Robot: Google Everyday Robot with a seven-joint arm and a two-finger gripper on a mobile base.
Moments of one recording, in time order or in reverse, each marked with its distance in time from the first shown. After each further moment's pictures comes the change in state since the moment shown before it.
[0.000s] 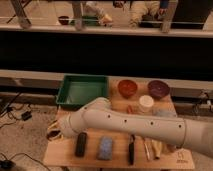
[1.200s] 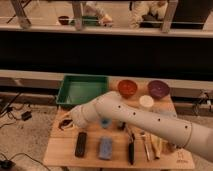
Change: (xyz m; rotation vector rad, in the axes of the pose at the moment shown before) arm 0.050 -0.013 -0.024 0.023 0.027 0.064
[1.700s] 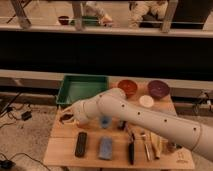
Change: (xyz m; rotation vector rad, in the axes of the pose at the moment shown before) arm -0.007 -0.028 -0.035 0.093 0.062 -0.043
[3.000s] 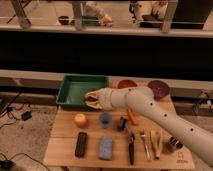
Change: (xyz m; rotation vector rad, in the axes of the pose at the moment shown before) arm 0.091 -0.034 -0.083 0.237 0.099 0.060
